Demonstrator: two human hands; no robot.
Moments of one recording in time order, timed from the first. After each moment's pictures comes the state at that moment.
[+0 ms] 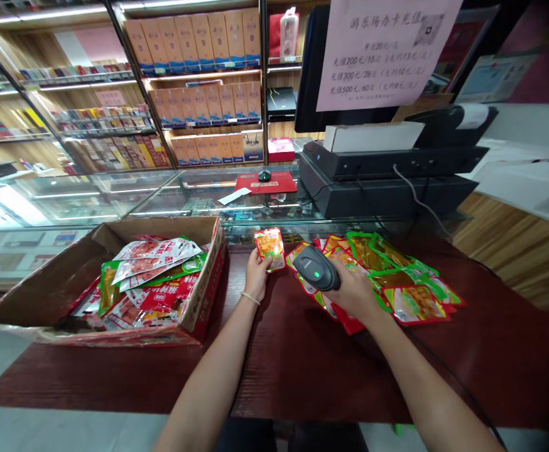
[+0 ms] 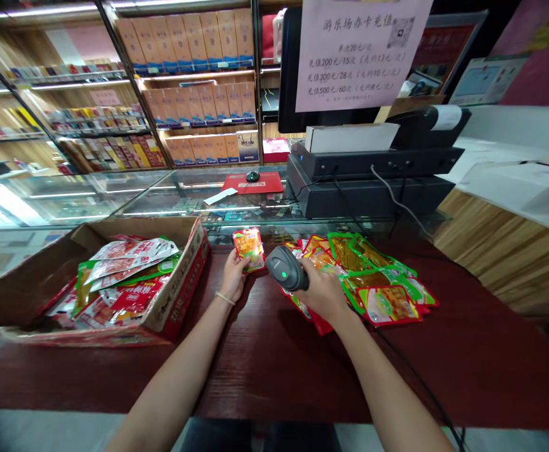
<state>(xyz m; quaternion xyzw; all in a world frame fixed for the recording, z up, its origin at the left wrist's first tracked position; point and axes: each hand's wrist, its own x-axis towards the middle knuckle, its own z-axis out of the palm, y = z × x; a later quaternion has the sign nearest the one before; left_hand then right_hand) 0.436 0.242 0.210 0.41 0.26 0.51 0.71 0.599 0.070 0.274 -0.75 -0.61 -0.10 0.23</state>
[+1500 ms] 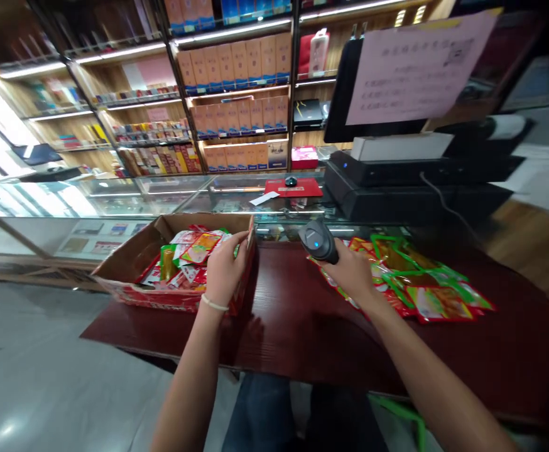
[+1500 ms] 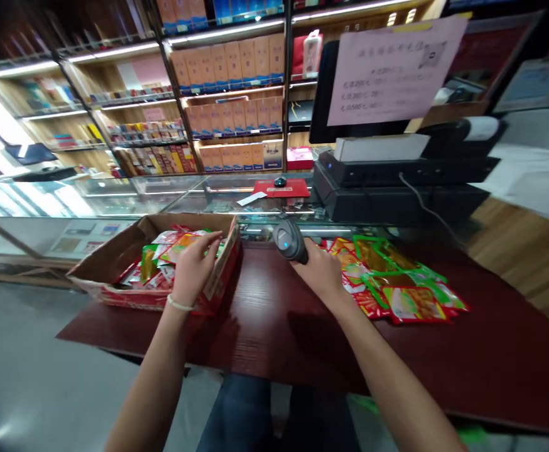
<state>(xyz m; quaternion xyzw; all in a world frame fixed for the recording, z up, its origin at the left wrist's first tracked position) 0.257 0.193 0.362 0.80 0.40 0.45 0.09 0.518 0.097 0.328 -0.78 -0.55 -0.14 0.26</state>
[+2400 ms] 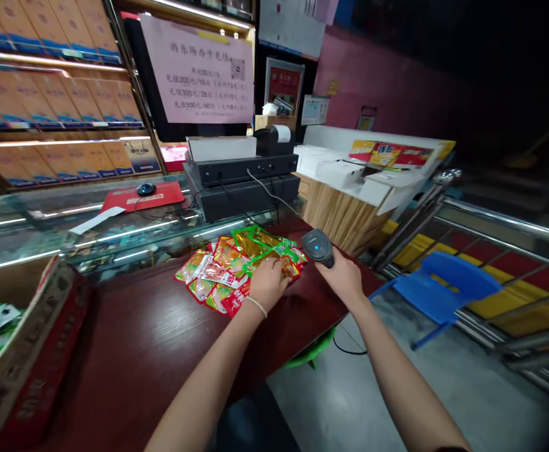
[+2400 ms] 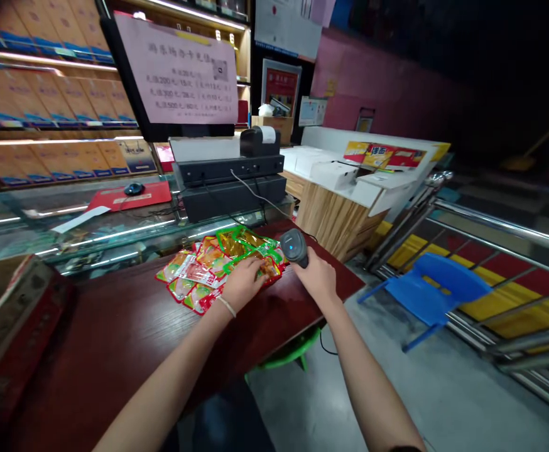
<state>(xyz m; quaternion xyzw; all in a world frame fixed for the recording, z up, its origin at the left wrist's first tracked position) 0.618 0.048 0.253 0.91 0.06 0.26 0.32 0.731 -0.130 0.297 -0.94 -0.25 -0.18 0.15</state>
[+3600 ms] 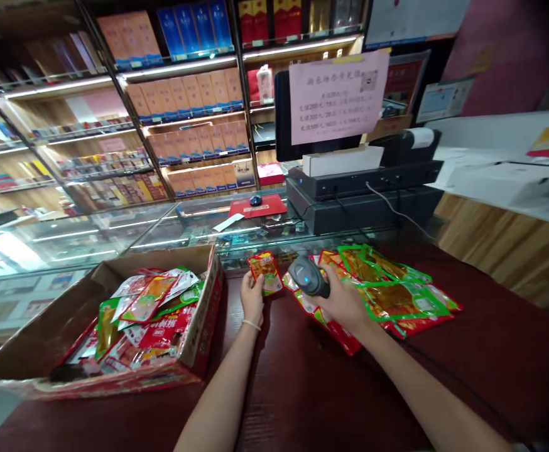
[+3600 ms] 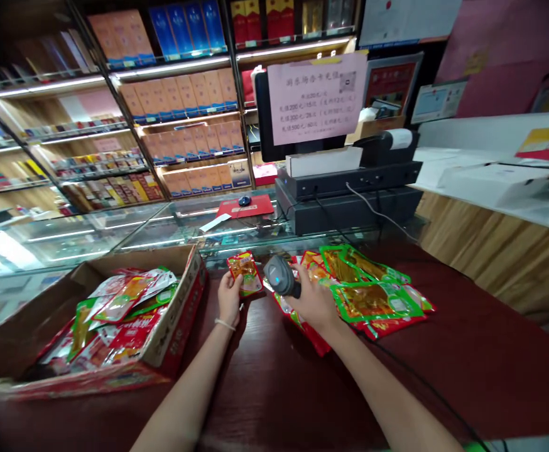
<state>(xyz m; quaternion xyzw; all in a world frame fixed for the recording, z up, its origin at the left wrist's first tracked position) 0.433 0.244 0.206 0.46 0.29 0.57 0.61 0.590 0.082 0.274 -0.81 -0.52 -0.08 0.24</state>
